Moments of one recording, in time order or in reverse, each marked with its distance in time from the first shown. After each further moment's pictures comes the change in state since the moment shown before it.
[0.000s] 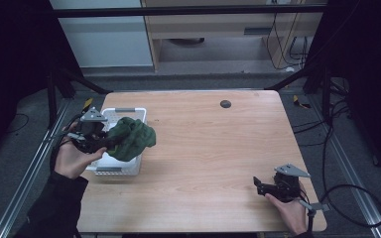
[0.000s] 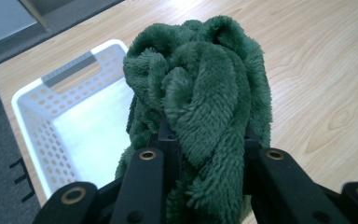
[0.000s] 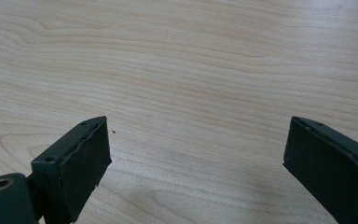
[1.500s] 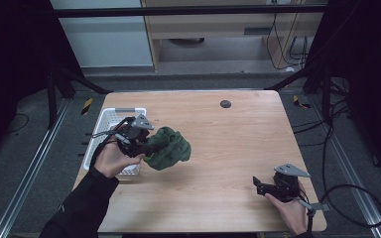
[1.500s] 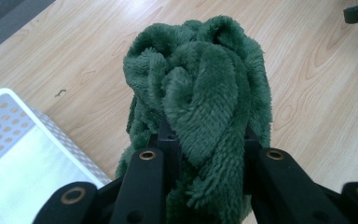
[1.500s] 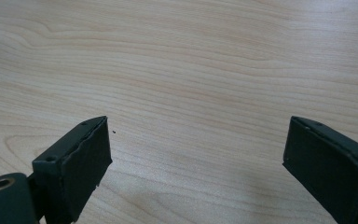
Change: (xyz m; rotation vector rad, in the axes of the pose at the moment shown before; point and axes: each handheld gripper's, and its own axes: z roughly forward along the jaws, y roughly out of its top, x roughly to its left) left arm -0.066 0.036 0.057 0.073 -0.158 0.199; right arm 0.001 0.001 0.000 -0.007 0.007 -0.006
